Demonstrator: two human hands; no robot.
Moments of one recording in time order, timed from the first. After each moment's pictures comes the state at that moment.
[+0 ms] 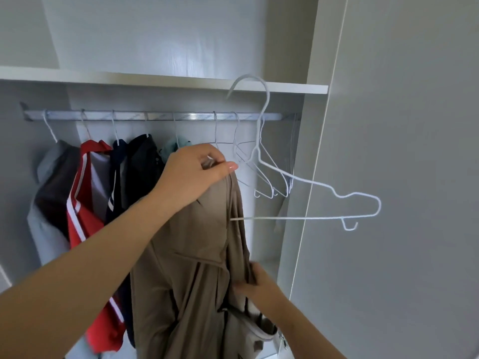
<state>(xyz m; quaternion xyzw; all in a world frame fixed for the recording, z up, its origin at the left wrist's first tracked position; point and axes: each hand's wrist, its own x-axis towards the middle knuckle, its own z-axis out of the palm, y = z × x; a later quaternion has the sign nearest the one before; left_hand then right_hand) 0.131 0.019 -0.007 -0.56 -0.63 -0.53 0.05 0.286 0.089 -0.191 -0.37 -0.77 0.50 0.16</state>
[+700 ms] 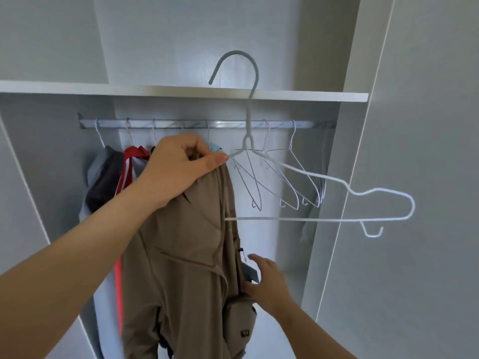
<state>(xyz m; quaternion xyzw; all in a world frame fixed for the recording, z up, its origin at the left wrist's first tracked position) 0.094 -0.039 0.024 -0.53 -0.63 -0.56 0.06 0.230 0.087 -0.196 -0.37 -0.85 0.34 0.15</state>
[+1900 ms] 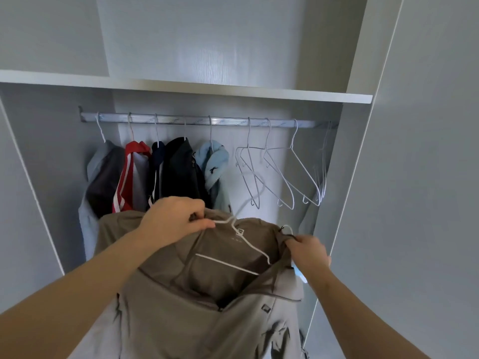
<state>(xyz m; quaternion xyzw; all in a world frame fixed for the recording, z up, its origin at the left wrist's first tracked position) 0.044 -0.053 -0.067 -0.65 -0.70 -0.24 0.20 0.255 0.118 -0.129 -0.54 -0.75 0.29 0.25</state>
